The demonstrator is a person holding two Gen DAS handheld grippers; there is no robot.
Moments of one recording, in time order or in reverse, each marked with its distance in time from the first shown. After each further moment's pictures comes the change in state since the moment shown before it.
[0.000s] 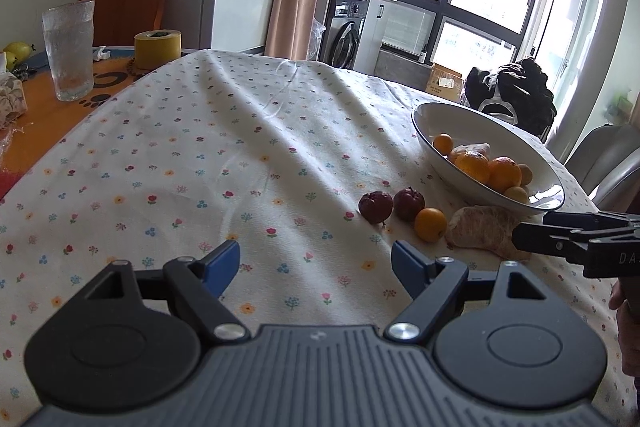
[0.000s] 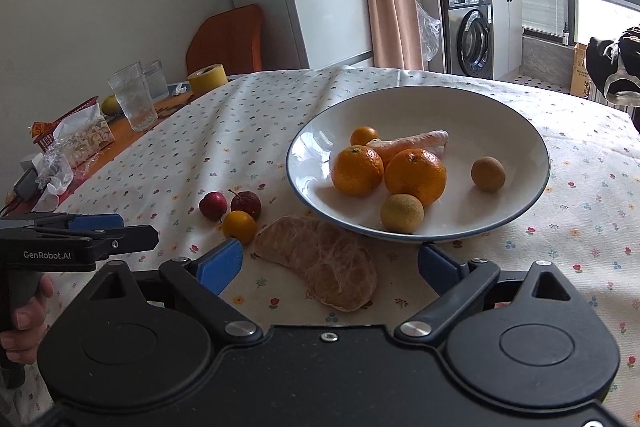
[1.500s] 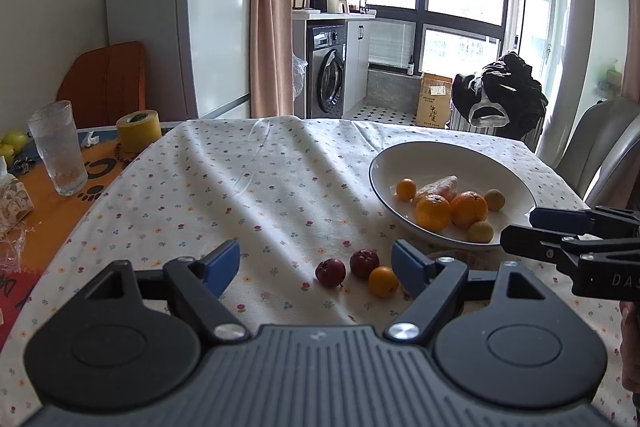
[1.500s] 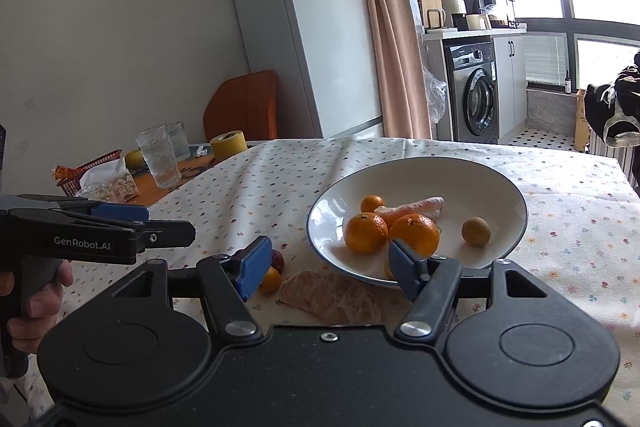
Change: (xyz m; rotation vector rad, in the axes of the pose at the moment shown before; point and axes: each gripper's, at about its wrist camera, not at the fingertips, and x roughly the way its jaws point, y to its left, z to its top) left arm -0.027 -0.055 0.033 0.170 -0.084 0.057; right arm -0.045 -0.001 0.002 -0.001 -0.206 0.047
